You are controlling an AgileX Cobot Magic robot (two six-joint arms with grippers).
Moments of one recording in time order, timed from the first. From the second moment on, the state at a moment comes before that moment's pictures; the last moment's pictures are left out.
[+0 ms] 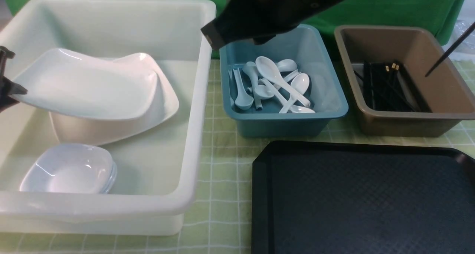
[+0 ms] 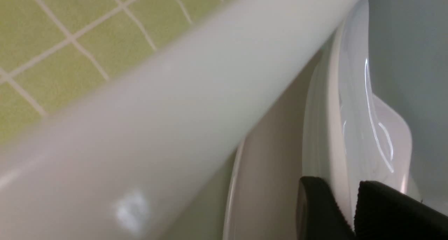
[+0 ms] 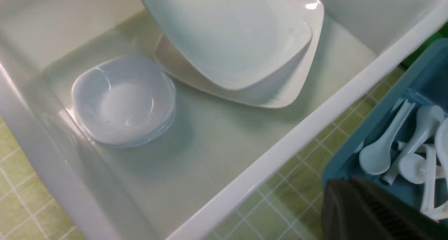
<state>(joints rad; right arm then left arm) 0.80 1.68 -1.87 0.00 0.86 -0.05 0.38 1.68 -1.03 -0.97 0.35 0.22</state>
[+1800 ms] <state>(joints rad) 0.80 1.68 -1.87 0.00 0.89 -0.05 0.23 1.85 -1.04 -0.58 0.27 0.27</state>
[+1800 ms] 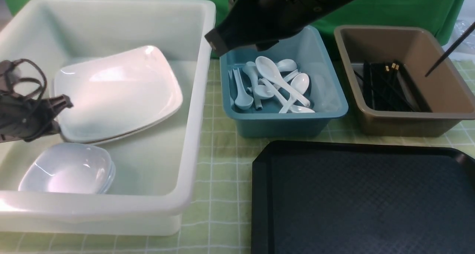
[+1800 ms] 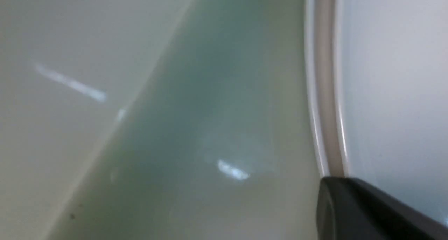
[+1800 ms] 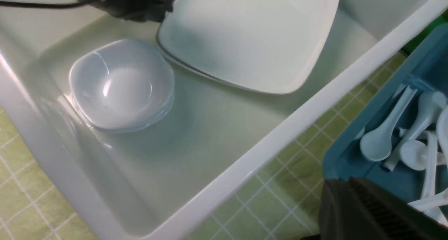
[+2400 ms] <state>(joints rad) 0.77 1.66 -1.92 0.00 0.97 -0.09 0.16 1.47 -1.06 -0.39 0.48 0.24</state>
